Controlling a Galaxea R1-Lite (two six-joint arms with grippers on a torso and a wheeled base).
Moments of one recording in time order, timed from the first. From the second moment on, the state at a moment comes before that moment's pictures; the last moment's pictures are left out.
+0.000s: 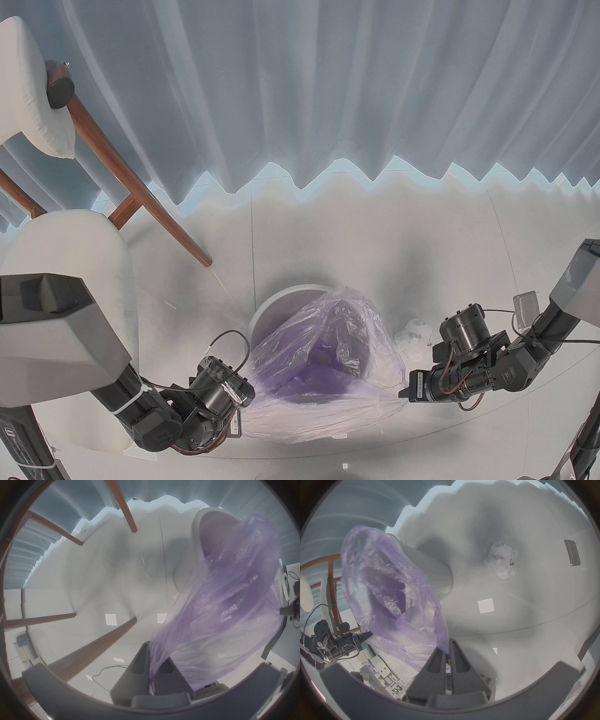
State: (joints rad) left arm -0.69 2.05 -0.55 -0.36 0.38 -0.66; right arm 0.47 2.02 -0.62 -0.38 0.21 0.52
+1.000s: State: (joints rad) left arm -0.64 2.18 -0.53 -0.66 0.47 -0.60; right arm 0.39 2.09 -0.74 -0.42 0.10 0.57
